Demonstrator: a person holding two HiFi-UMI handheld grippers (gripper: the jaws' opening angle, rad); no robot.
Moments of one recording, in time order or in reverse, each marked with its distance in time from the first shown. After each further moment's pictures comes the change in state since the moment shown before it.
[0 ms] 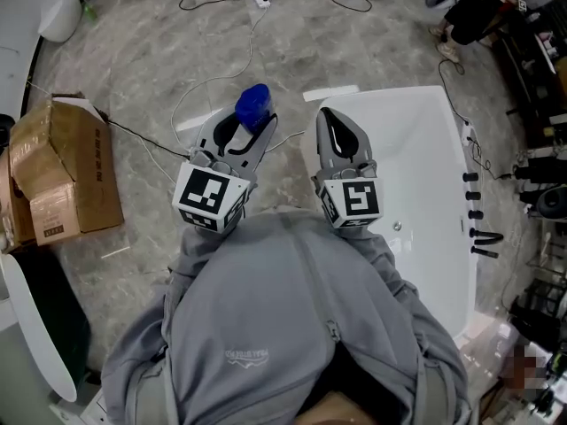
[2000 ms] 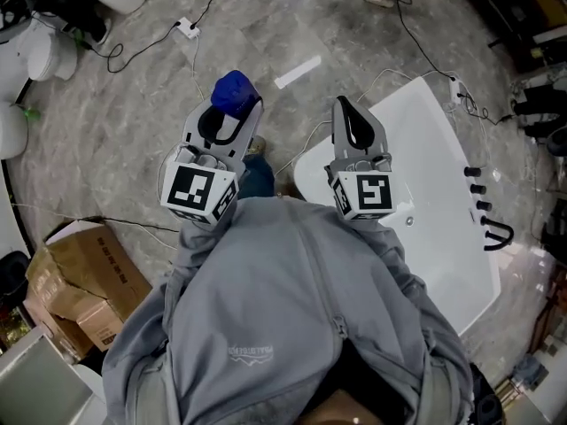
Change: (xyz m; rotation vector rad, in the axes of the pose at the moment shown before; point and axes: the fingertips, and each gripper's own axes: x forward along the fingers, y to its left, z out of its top) left arm 0.393 0.116 0.045 0.003 -0.022 -0.285; right arm 0.199 -0.319 -0.034 0.025 0.047 -0.389
